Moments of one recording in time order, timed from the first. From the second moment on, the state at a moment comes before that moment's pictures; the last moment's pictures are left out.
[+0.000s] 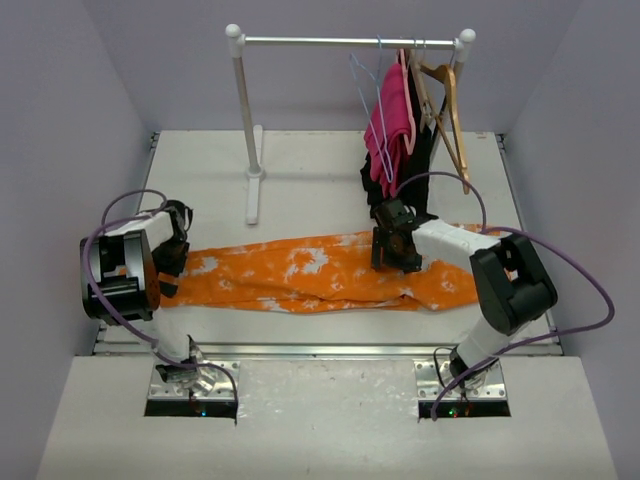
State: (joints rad) left arm 0.23 1.67 0.92 -0.82 -0.54 -1.35; right arm 0.45 1.67 0.91 -0.49 0.18 0.54
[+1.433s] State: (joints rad) left arm -0.33 1.01 0.93 -0.63 -0.13 -0.71; right arm -0.43 1.46 0.63 -0.43 0.13 0.52
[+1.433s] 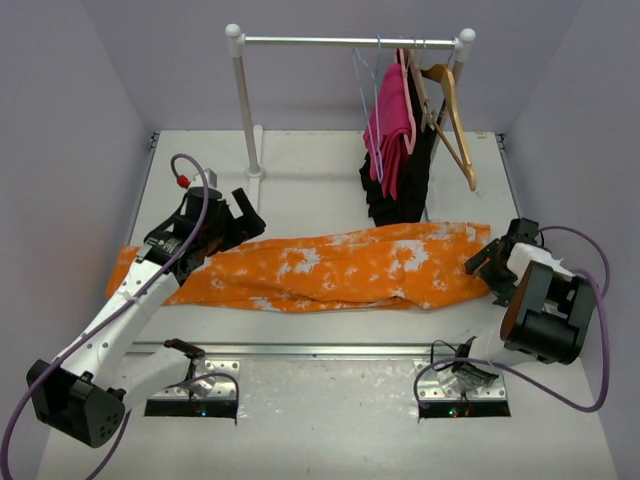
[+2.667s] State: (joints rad) left arm -0.33 0.94 0.90 -0.65 -0.11 -0.64; right arm -0.45 1.51 0.62 -0.17 -0.04 0.58
